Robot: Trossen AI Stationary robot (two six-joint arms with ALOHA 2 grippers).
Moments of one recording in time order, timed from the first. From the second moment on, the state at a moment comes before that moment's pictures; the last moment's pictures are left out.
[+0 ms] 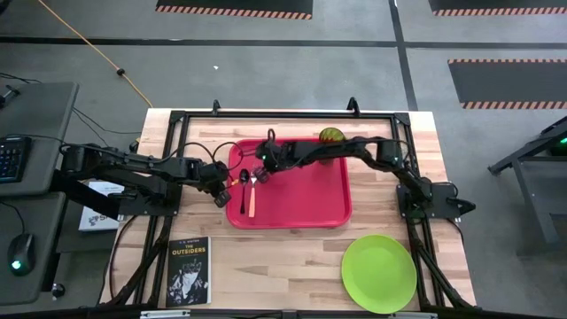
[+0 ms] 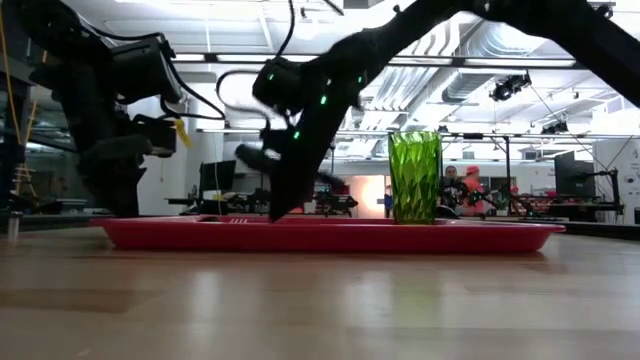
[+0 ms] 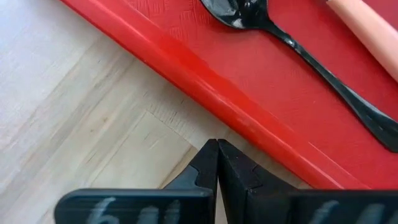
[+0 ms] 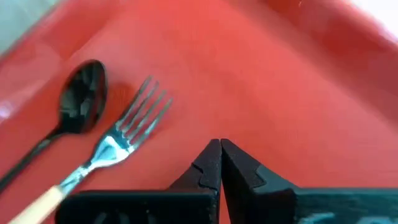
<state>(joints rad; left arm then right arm) 0.14 1.15 0.40 -0.43 -0.09 -0.52 -0.18 2.29 1.75 -0.45 0.18 0.55</state>
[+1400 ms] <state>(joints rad) 0.14 1.15 0.40 -0.45 -0.03 -0.49 0.43 1.02 0.53 -0.77 -0.37 1.29</state>
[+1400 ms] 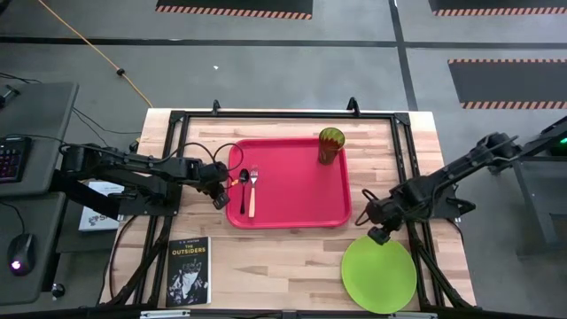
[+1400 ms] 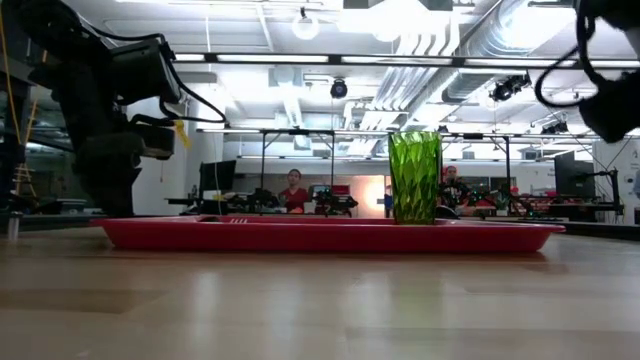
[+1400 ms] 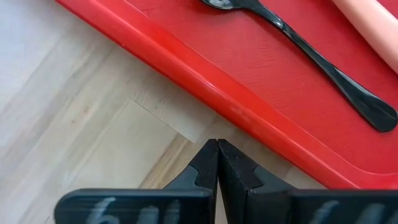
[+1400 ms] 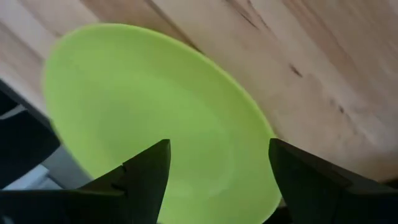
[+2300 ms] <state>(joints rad) 0.14 1.15 0.40 -0.45 -0.03 -0.49 0.49 1.12 0.44 -0.65 -0.32 1.05</state>
